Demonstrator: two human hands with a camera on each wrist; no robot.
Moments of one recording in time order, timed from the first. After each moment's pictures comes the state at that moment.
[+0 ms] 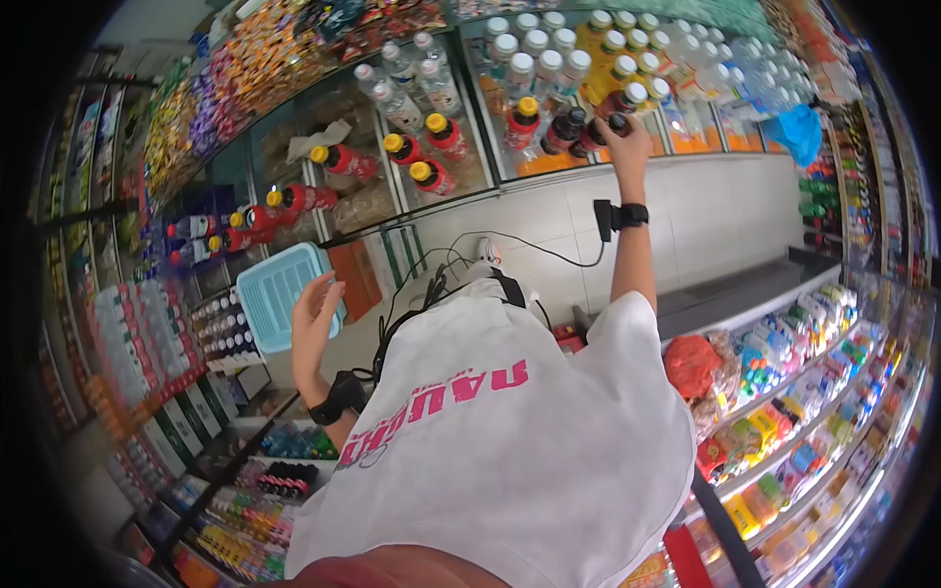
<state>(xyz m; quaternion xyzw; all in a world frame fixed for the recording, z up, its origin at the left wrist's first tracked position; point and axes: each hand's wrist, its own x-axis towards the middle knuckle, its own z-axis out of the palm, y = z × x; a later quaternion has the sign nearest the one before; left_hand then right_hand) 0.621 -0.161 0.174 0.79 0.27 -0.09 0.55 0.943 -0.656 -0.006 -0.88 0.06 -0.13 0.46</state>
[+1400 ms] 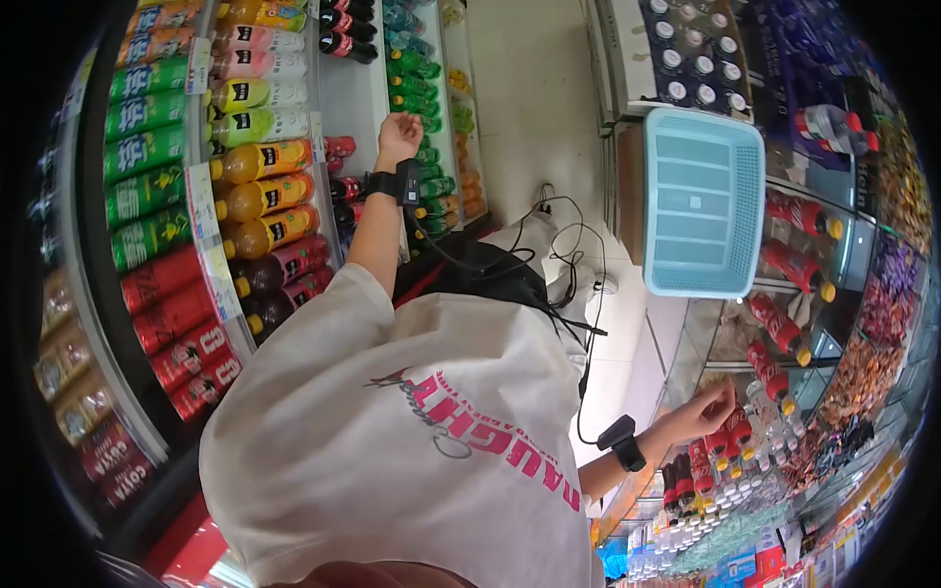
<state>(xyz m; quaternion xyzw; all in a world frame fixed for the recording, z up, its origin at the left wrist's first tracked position) -0.015 0.058 -0.119 -0.18 0.58 0.64 0.46 0.618 -0.172 0.069 -0.84 -0.30 0.09 0.44</state>
